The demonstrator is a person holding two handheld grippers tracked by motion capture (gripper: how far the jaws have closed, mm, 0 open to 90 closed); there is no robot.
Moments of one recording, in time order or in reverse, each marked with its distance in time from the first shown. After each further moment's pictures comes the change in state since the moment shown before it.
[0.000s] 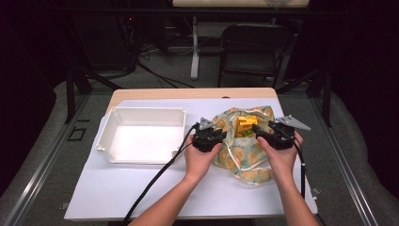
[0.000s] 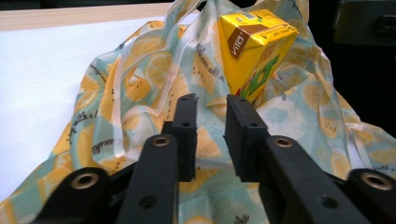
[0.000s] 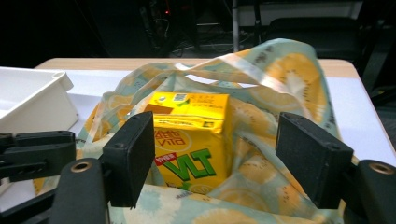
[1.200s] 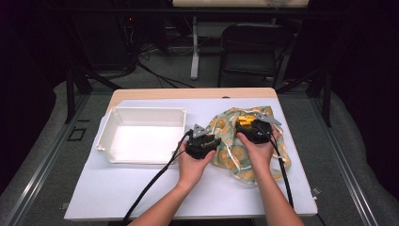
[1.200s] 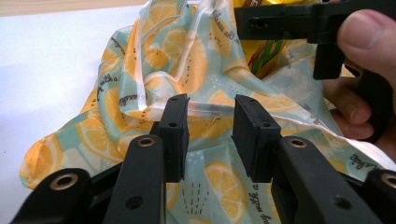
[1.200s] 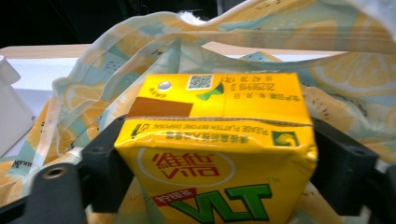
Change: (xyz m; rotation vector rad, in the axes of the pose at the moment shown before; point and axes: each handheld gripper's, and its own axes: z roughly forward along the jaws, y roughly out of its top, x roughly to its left) left arm 0.007 -0.020 -0.017 0.015 0.028 0.017; right arm 0.024 -0.019 0.071 0.044 -0.089 0.031
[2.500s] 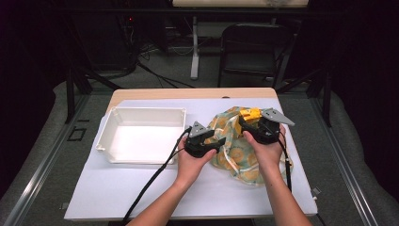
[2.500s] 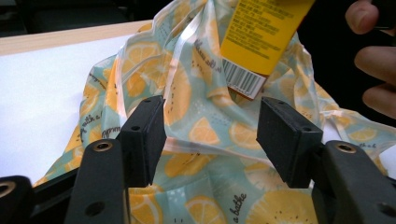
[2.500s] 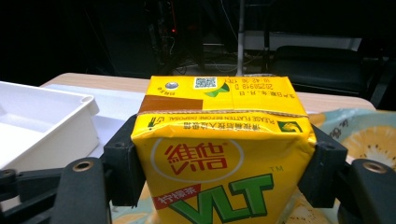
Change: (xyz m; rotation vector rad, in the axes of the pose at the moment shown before) left arm 0.000 0.009 -0.010 -0.094 -0.108 0.066; right arm 0.016 0.037 -0.069 -0.118 0.097 -0.084
